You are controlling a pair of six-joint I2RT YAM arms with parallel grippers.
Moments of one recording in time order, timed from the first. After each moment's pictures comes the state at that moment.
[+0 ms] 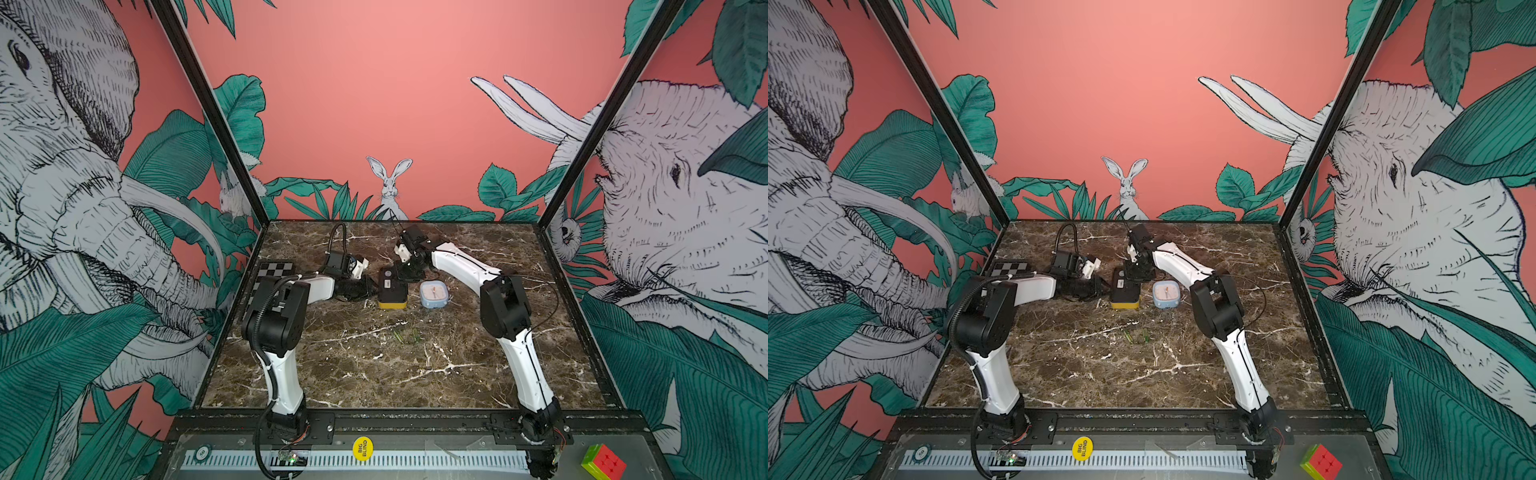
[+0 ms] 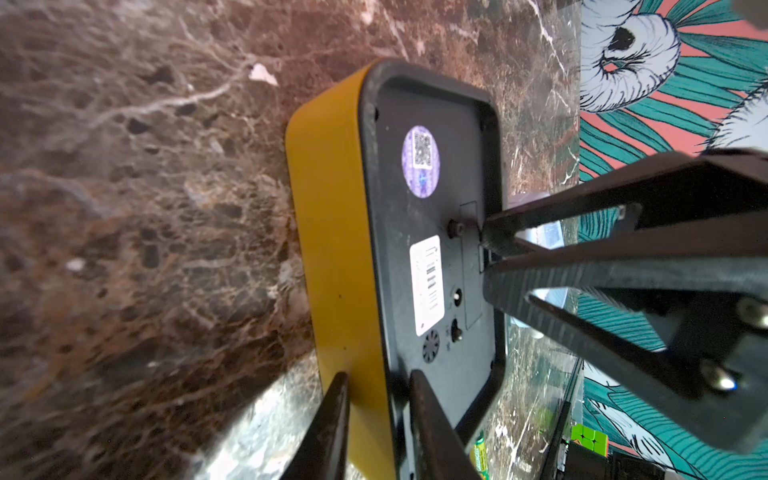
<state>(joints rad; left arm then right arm) -0.29 1.91 1.05 -0.10 0.71 -0.43 0.61 2.32 2.01 -0.86 -0.27 0.37</state>
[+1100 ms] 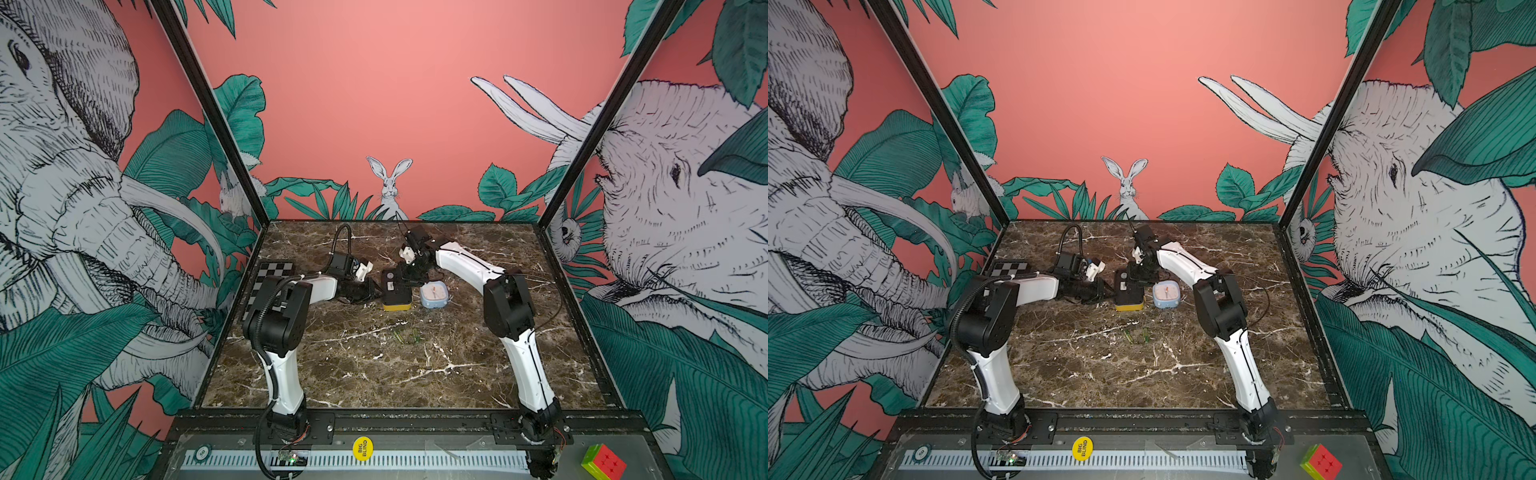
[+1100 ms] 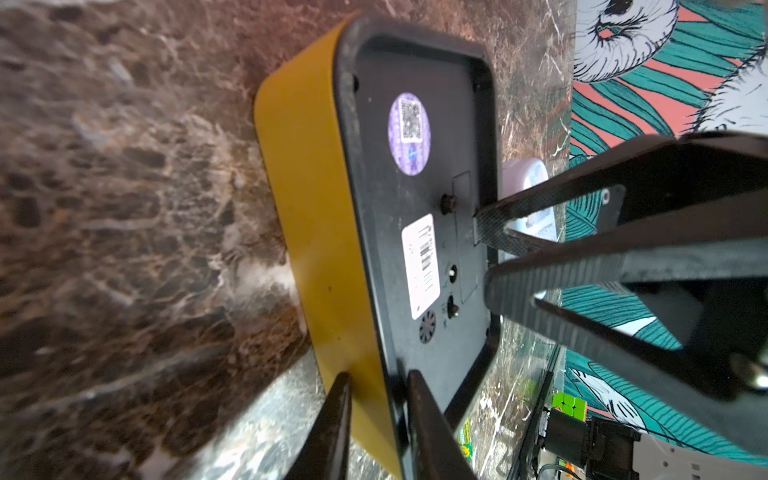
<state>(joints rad) -0.31 1.92 1.06 -0.15 0.74 -0.42 0.57 2.29 1.94 -0.85 -0.42 0.48</state>
